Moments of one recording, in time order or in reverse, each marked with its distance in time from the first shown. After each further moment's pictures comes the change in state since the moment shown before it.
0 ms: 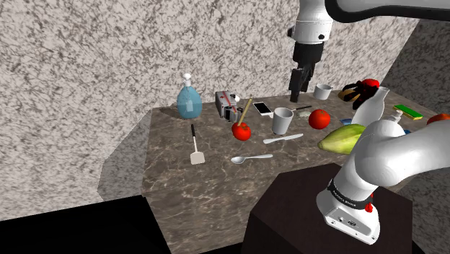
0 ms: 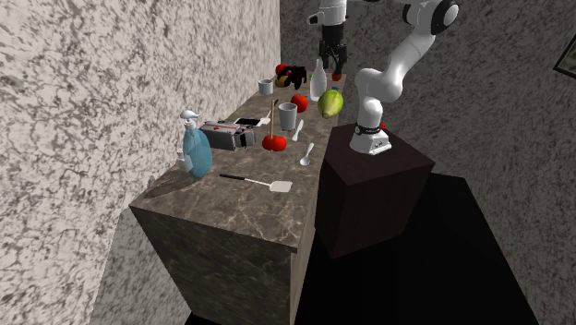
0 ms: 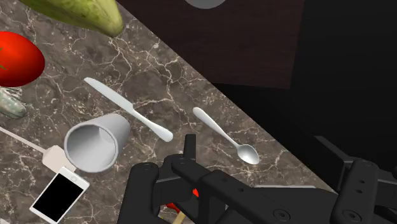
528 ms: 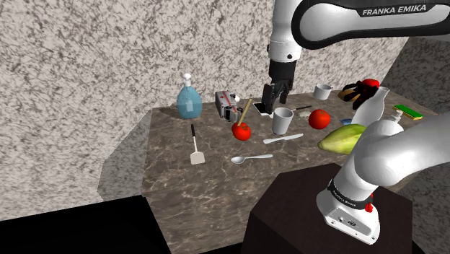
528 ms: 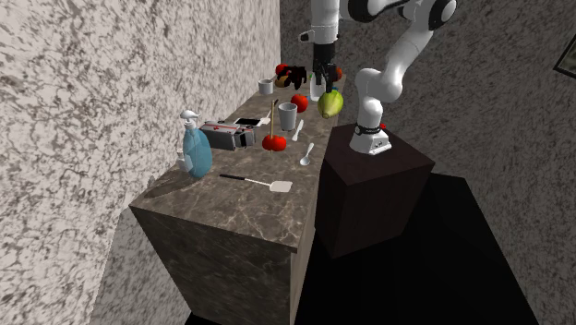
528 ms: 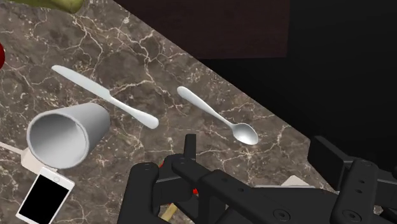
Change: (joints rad) arm -0.016 0.133 0.099 -0.044 0.060 0.207 0.154
